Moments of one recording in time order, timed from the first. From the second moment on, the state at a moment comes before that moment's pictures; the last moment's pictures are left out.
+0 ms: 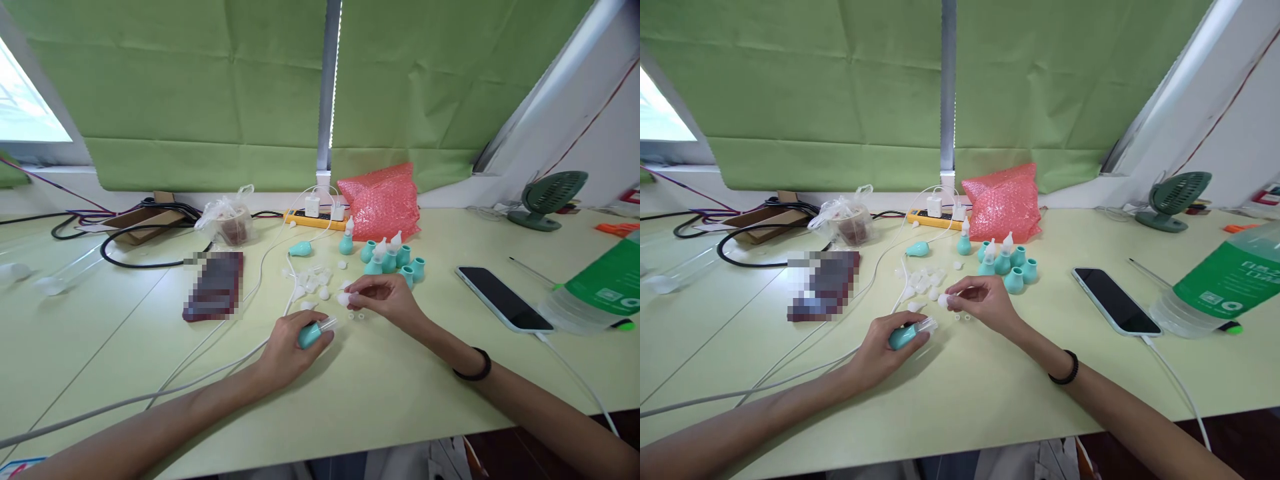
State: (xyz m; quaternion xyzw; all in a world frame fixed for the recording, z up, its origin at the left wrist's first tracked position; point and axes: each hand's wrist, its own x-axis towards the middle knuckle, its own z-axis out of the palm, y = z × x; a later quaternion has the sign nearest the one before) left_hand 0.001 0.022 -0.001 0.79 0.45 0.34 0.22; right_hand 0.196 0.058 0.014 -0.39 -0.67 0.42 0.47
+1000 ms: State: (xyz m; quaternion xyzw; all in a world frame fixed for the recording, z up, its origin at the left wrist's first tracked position) left_hand -0.003 0.022 -0.004 0.85 0.40 0.32 0.14; right_hand 0.188 0.053 0.009 -0.39 -0.57 0.61 0.39
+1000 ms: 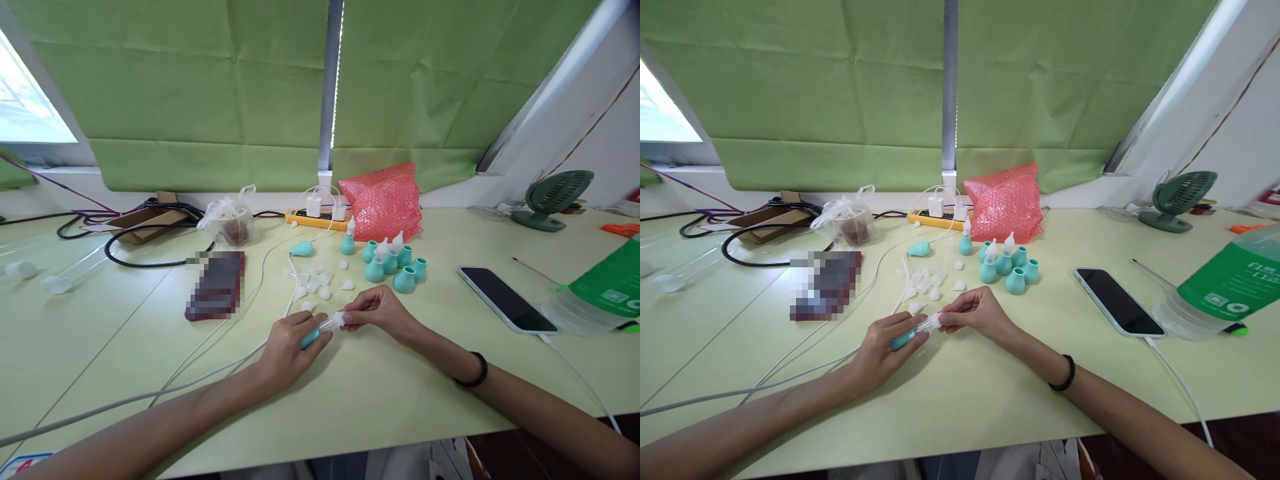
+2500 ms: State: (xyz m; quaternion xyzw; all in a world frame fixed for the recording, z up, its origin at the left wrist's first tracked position) left_hand -0.005 0.024 -0.002 0.77 0.40 0.43 0.24; right_hand 0.171 0.063 0.044 -0.42 -0.53 0.52 0.52
